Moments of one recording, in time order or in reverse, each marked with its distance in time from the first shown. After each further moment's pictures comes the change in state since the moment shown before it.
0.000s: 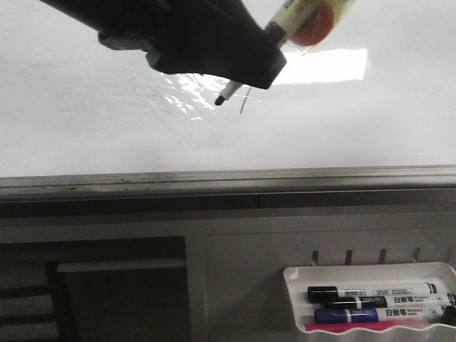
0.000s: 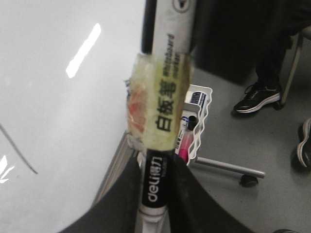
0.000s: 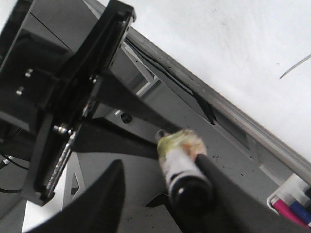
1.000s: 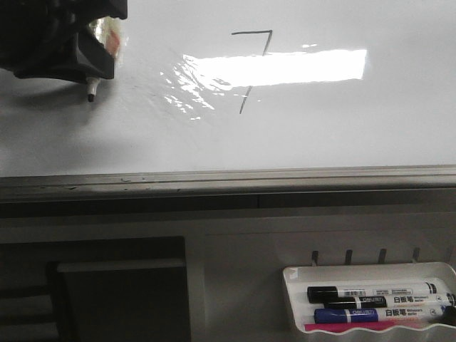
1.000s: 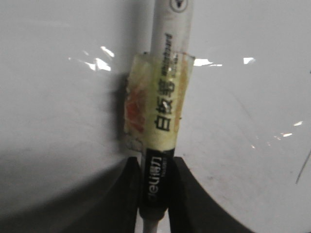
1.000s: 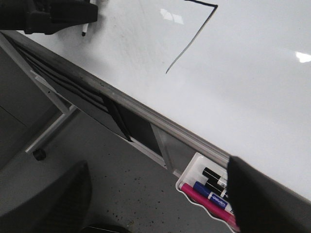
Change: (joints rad) left arm 0.308 0.036 0.074 -0.652 -0.334 -0.046; right arm -0.151 -0.289 0.137 -0.192 -0.125 0.072
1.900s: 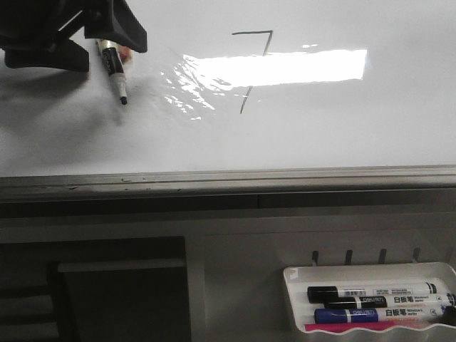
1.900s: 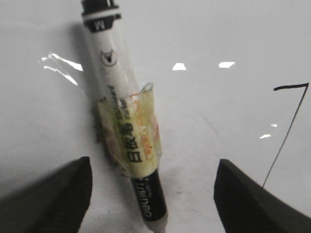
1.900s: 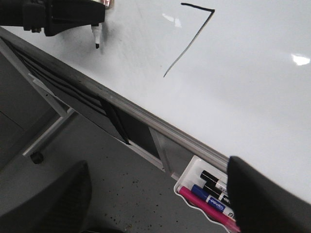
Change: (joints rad) left arm 0.012 -0.021 -0.027 0.015 0.083 0.000; right arm 0.000 -0.002 0.000 0.000 -0.017 0.000
